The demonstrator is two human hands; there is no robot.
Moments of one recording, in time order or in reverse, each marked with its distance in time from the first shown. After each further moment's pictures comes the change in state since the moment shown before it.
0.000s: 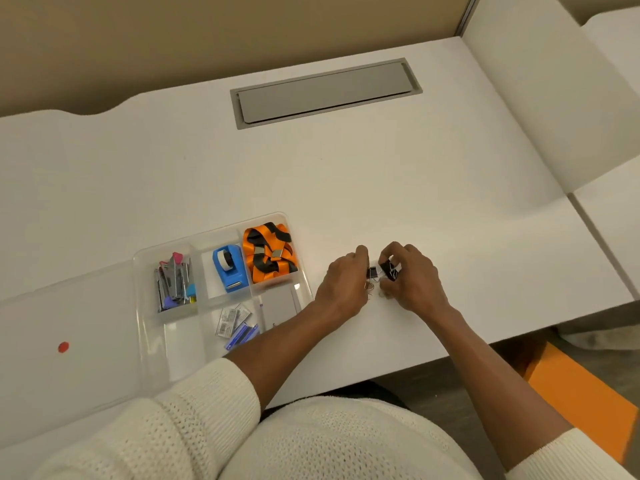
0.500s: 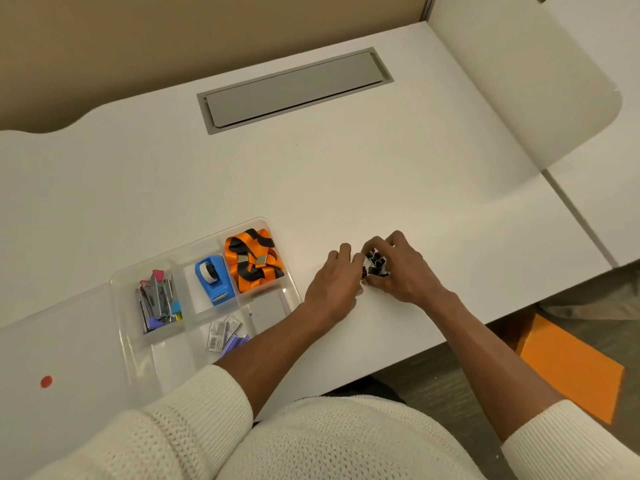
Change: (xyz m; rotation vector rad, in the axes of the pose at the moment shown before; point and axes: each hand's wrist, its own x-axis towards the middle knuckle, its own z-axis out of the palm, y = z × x) left_hand 0.008 -0.008 0.011 0.226 -0.069 0.188; right_hand 0.010 0.016 -0.003 -0.122 -0.068 -0.098
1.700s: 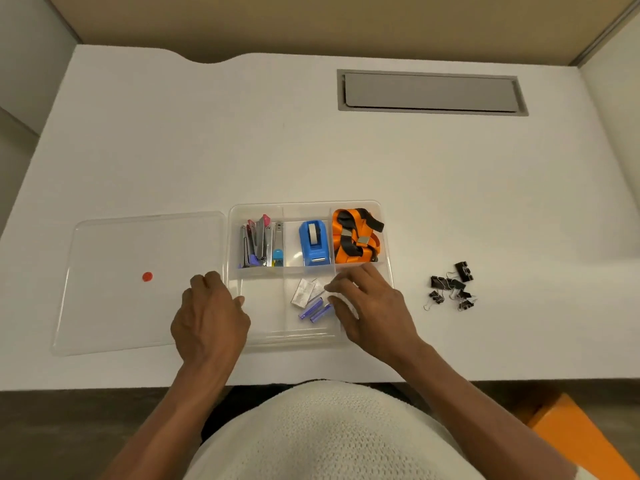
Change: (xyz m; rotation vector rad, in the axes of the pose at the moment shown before) left_hand -0.263 -0.162 -0.067 -0.035 0.321 -1.036; right_hand -0.056 -0.215 0.079 -0.120 0.083 -0.638
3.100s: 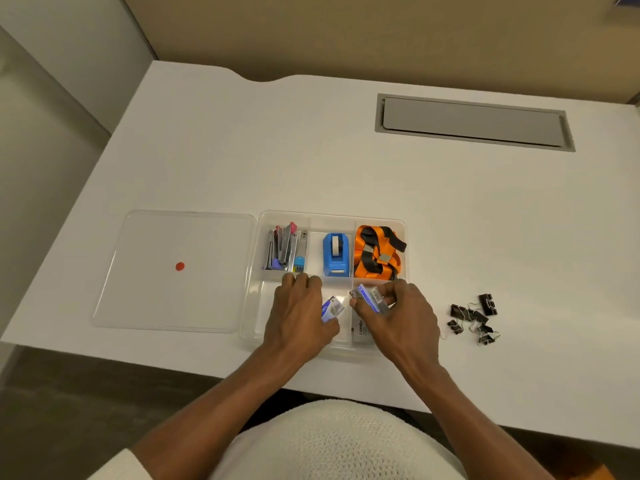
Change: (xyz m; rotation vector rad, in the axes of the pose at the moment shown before) left_hand -0.014 0.075 0.039 -0.120 -0.120 0.279; right_hand 0.006 0.012 -0.002 0.168 -0.049 0.702
